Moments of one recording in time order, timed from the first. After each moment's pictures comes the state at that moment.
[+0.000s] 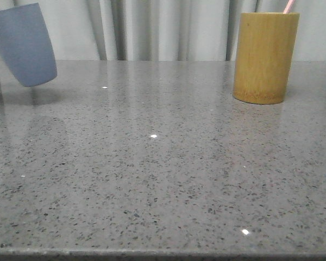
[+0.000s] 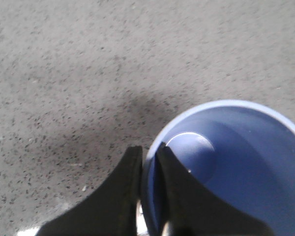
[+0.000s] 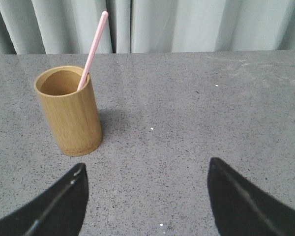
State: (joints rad) left arm -0.05 1.62 -1.51 -0.32 0.98 0.12; right arm 0.06 0.47 -0.78 -0.08 0.70 0.17
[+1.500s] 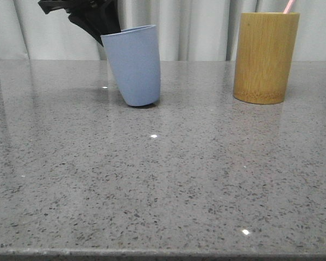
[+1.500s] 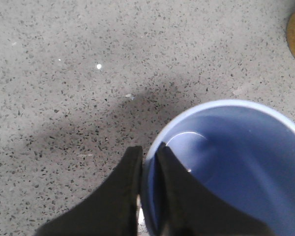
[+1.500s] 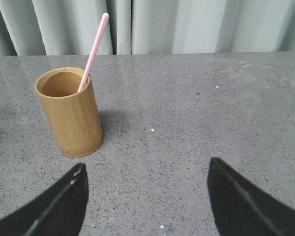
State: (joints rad) left arm -0.41 1.88 -1.77 -0.26 1.00 0.10; right arm 0.06 0.47 -0.78 -0.08 0.69 0.17
